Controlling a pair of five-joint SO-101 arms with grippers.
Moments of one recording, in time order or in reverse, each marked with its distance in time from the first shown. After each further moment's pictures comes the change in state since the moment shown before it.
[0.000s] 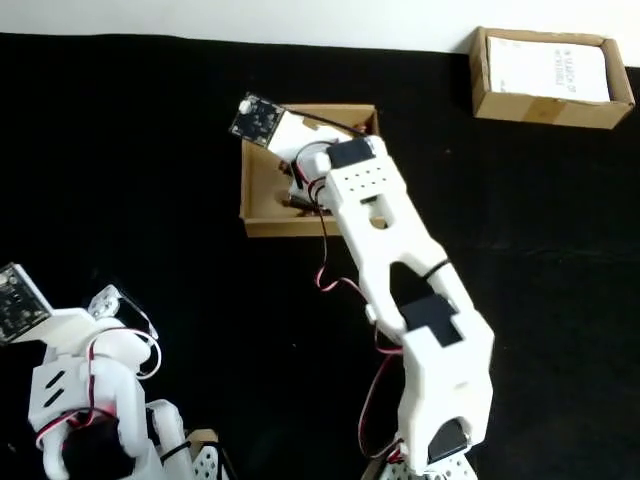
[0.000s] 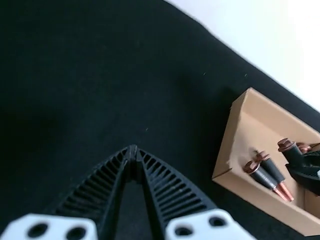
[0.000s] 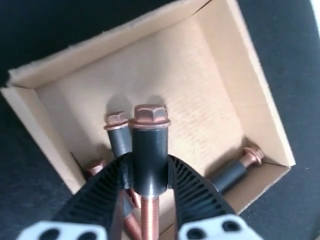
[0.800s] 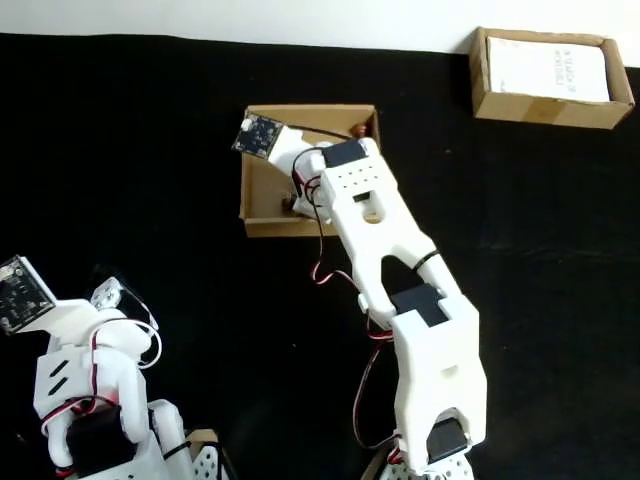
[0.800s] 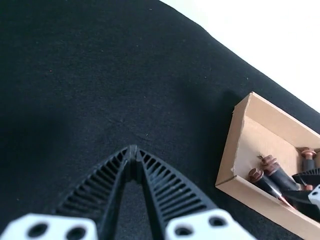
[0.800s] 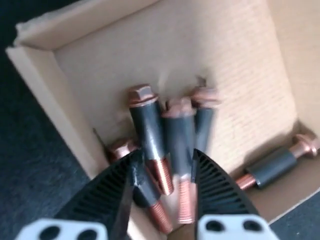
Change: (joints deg) left arm 0.0 0.0 4.5 -6.5 0.0; right arm 0.1 6.0 -3.4 7.7 0.4
